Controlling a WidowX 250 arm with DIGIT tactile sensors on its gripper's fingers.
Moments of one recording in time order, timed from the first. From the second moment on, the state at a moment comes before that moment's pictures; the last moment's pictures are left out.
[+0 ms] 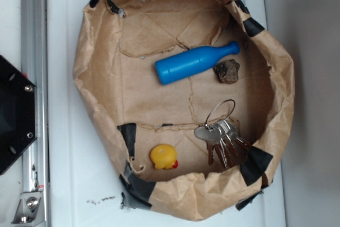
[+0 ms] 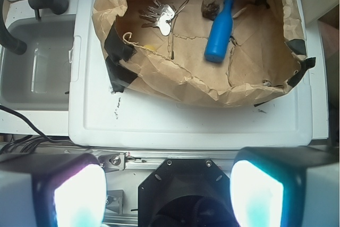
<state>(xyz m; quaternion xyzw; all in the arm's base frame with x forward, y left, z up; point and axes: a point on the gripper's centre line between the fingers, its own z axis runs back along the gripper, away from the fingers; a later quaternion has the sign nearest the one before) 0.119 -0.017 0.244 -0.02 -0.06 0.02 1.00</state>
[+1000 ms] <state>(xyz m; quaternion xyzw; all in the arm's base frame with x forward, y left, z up) 0.231 0.004 0.196 -0.03 -0.13 0.28 0.95</state>
